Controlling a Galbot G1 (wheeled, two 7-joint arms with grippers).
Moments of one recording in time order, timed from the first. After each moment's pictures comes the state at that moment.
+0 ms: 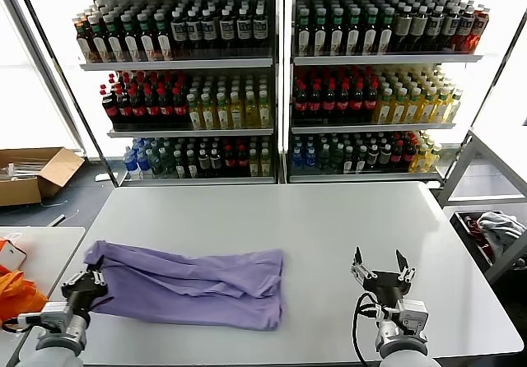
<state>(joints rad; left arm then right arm) 1.50 -1.17 -0.84 -1.97 -0.23 0.31 -0.06 -1.48 1.32 0.41 2.25 0.24 -0.45 0.41</state>
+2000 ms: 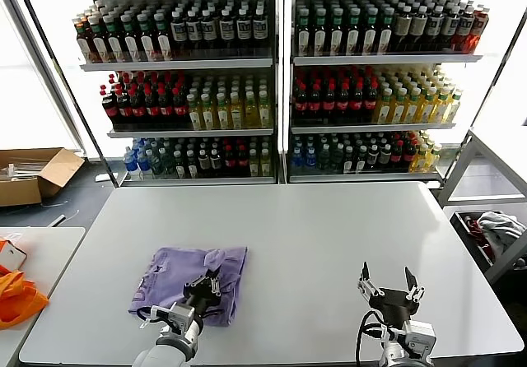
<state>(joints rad) 1.40 -1.33 -0.32 -1.98 0.00 0.39 -0.03 -1.60 1.39 0.43 2.29 0.18 -0.41 0.41</state>
